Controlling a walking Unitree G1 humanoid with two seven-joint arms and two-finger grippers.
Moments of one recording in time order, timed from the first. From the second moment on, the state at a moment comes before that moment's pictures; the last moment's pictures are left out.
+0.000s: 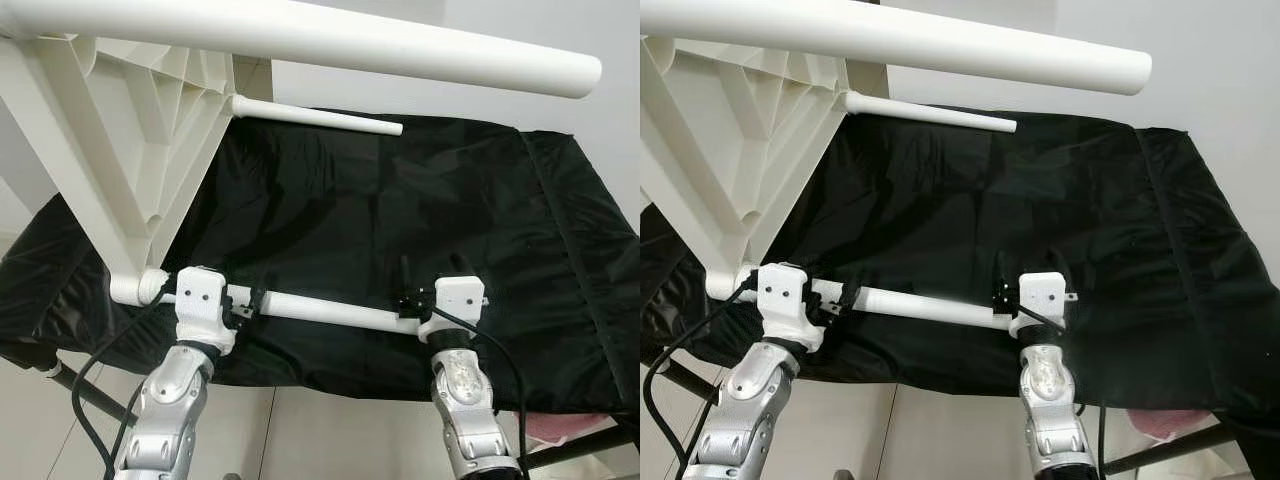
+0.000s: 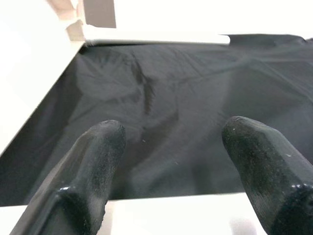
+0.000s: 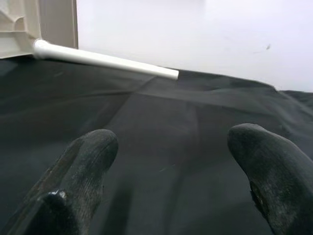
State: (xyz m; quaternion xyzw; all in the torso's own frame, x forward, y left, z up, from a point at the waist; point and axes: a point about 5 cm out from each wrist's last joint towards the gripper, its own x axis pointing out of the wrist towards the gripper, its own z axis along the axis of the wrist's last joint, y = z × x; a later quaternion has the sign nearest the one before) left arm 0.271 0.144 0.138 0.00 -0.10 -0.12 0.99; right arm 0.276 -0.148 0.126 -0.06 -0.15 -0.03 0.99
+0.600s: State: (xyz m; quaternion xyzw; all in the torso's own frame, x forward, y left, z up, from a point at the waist) left arm 0.285 0.149 0.149 0.02 -0.10 -0.12 0.99; right arm 0.294 -0.142 0.133 0.01 -0.14 -0.04 0.99
